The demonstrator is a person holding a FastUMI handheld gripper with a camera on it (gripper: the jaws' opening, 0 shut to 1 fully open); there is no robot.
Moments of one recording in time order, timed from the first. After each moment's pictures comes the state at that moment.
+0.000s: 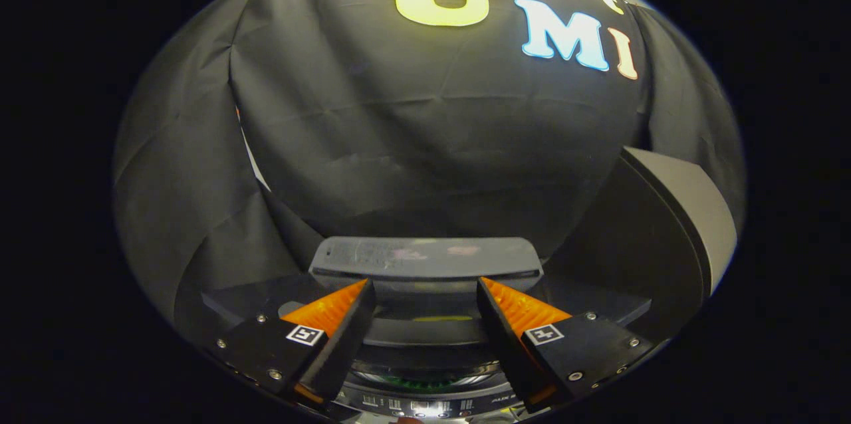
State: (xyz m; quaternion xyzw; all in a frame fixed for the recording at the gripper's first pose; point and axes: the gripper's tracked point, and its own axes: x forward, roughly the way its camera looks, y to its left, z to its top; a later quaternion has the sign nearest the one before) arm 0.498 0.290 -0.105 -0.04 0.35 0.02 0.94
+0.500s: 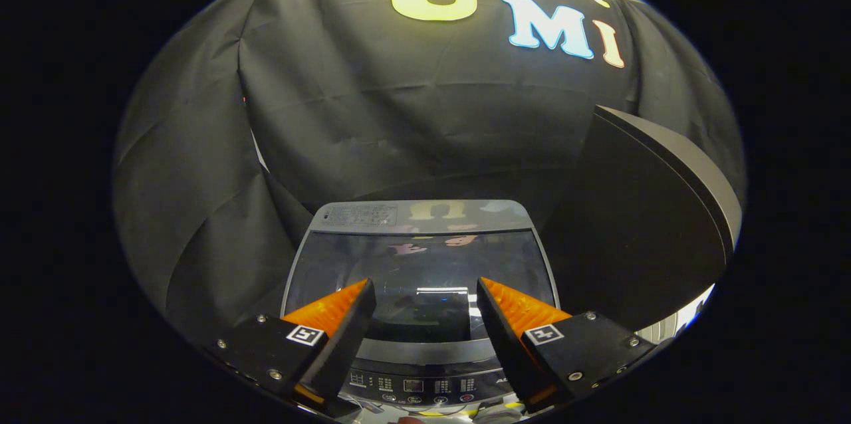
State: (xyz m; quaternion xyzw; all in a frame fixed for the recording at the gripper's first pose) arm 0.455 0.280 -0.127 -0.03 0.34 0.01 0.94
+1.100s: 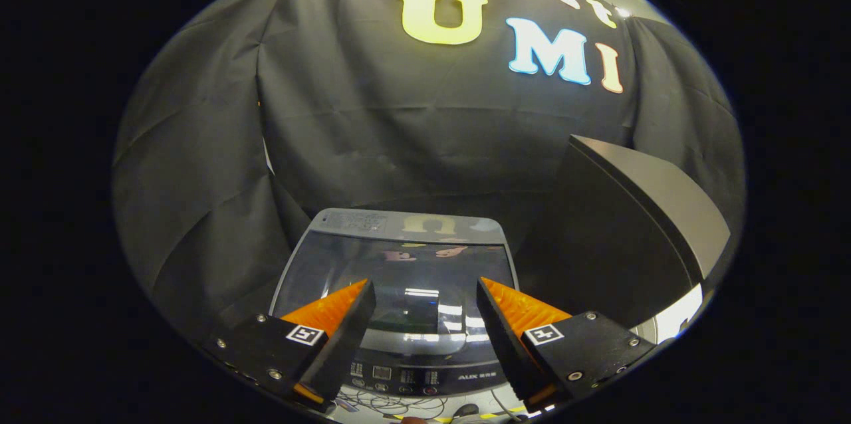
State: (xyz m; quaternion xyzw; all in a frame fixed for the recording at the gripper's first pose) arm 0.402 0.243 -0.084 -0.06 0.29 0.02 0.96
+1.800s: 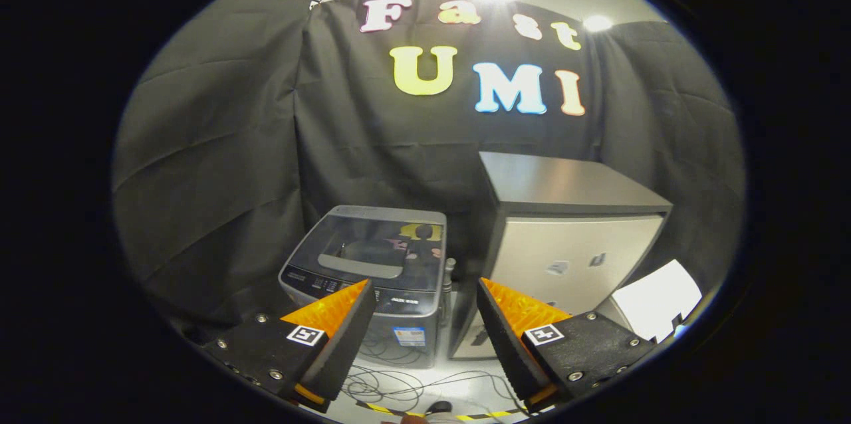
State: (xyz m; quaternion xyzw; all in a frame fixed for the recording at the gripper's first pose) arm 0.176 0.087 -0.024 -0.05 0.18 0.07 0.98
